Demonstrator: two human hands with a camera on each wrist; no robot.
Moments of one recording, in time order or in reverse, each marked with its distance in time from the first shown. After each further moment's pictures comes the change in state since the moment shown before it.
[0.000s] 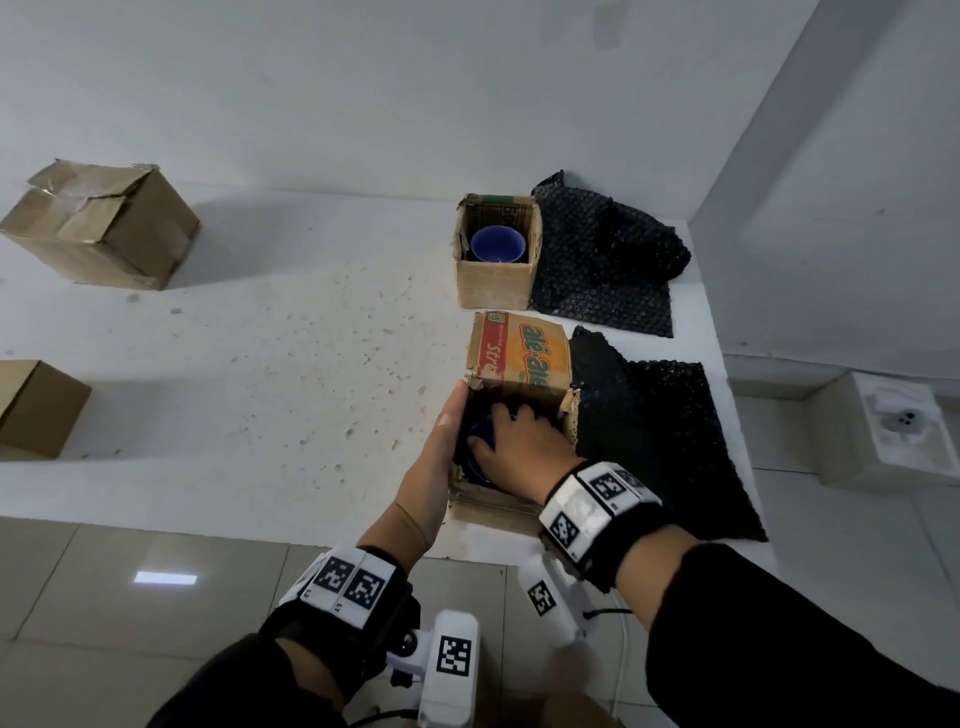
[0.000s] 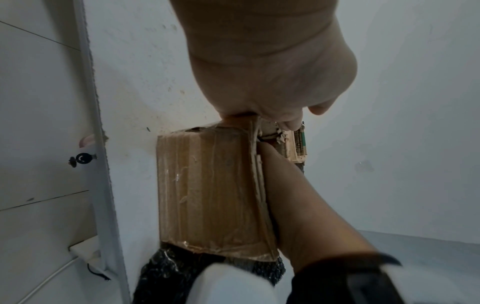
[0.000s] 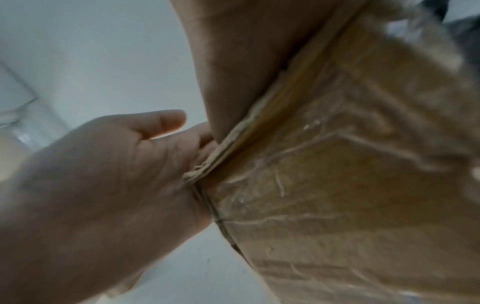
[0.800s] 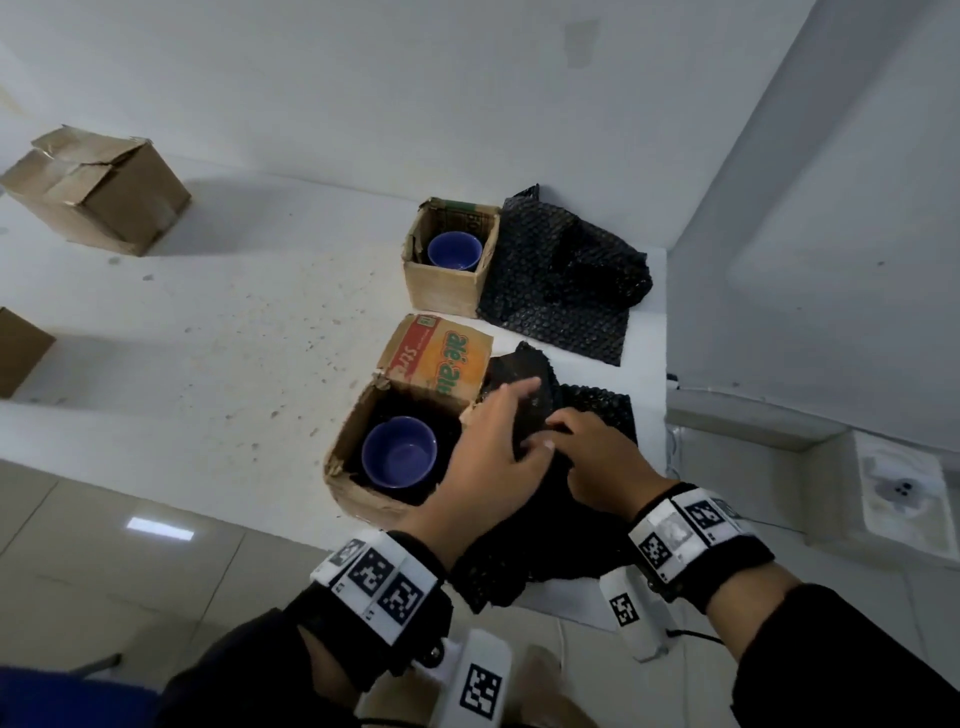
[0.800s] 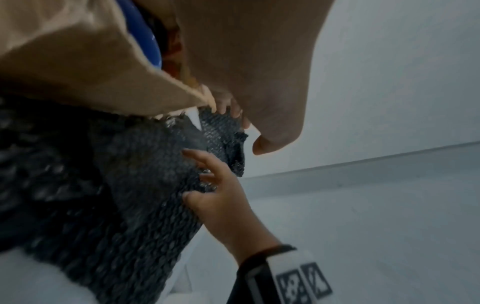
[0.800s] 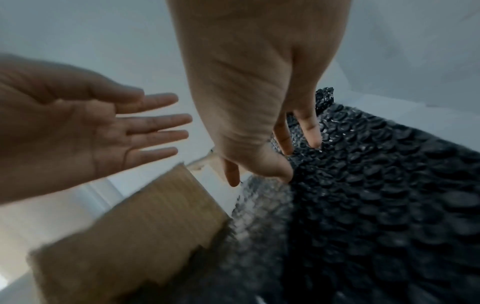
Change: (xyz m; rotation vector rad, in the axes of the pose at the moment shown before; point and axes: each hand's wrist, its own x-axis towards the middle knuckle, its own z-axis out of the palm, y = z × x) left_hand 0.038 -0.001 0.155 0.771 0.175 0.498; right_hand -0.006 0.200 -0.045 -0.139 0.094 -0.407
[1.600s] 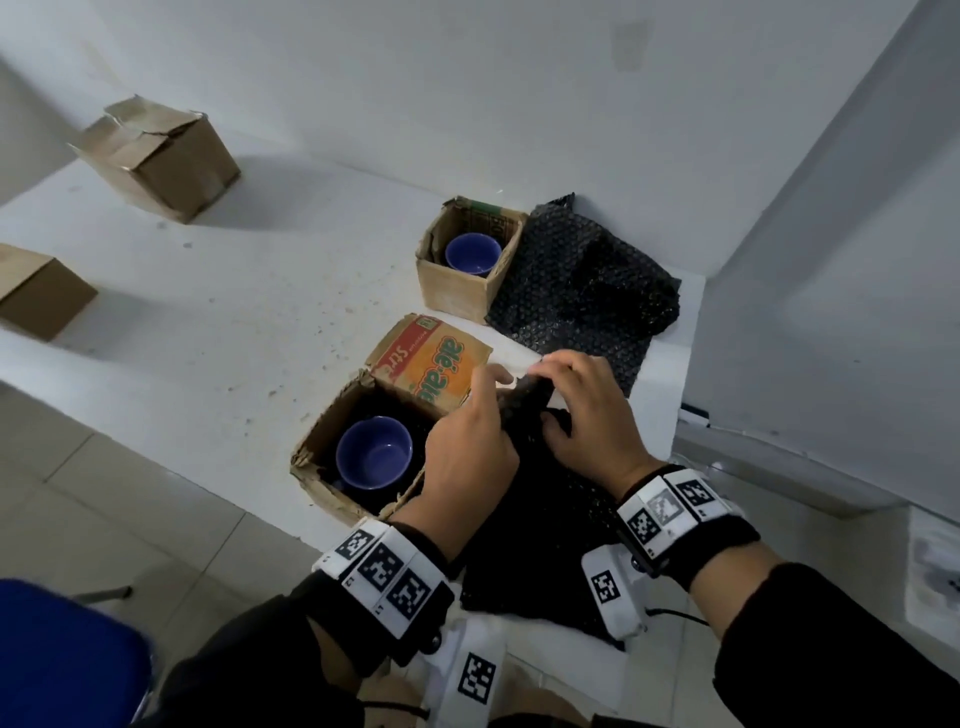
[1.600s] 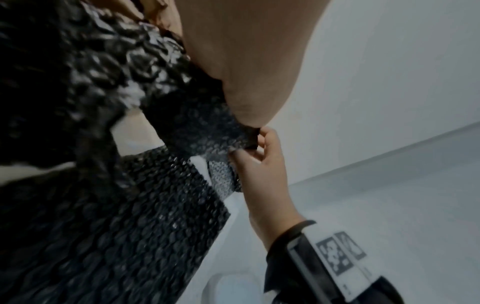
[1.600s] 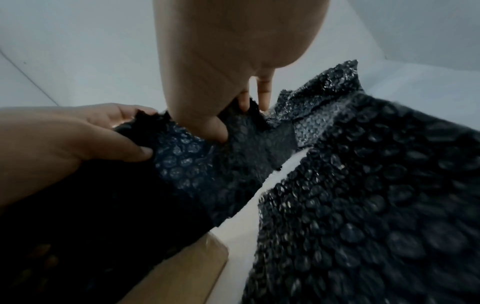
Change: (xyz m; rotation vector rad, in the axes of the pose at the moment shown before) left_hand 0.034 0.016 0.023 0.296 0.300 -0.151; right_hand 0.048 0.035 -0.031 0.239 0.535 -0.292
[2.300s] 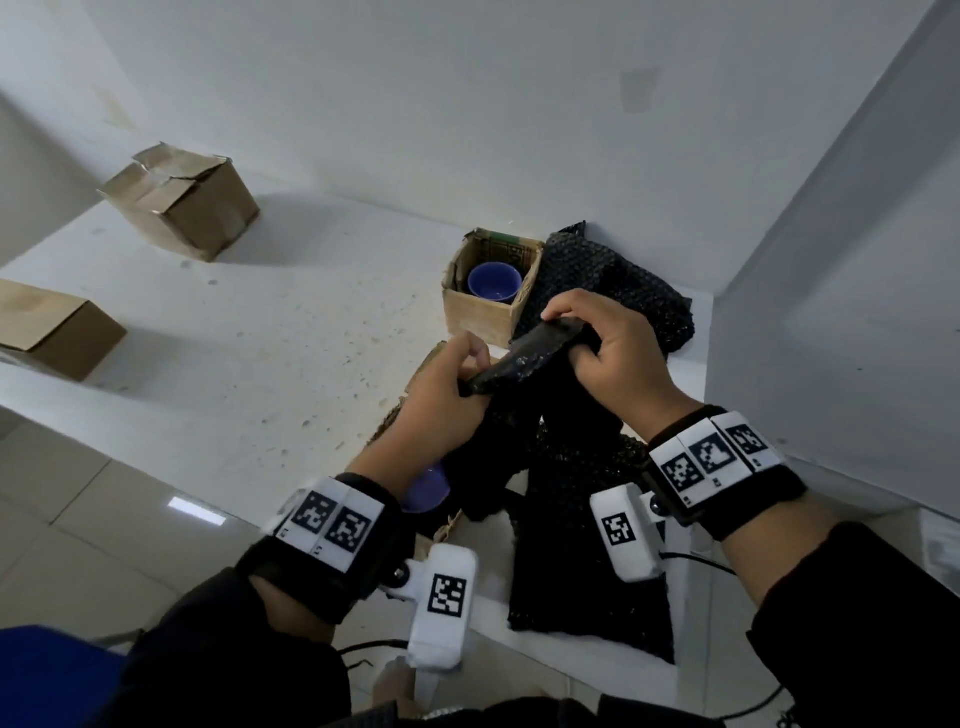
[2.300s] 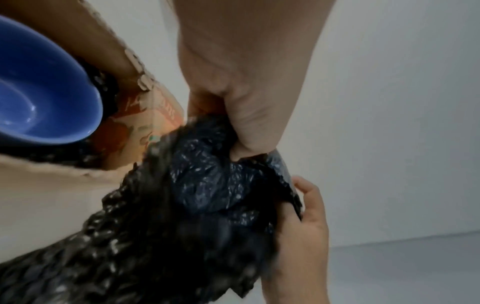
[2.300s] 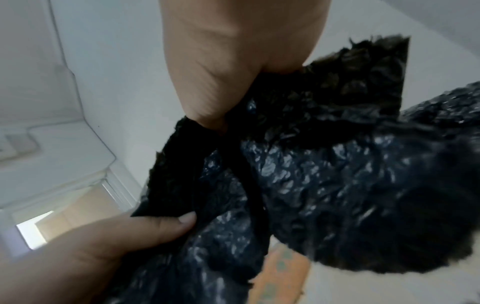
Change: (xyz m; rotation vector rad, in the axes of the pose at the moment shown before) left_hand 0.043 -0.036 -0.080 -0.411 -0.157 -0.053; right_hand 0.071 -0.064 -0.048 0.248 0.162 -0.024
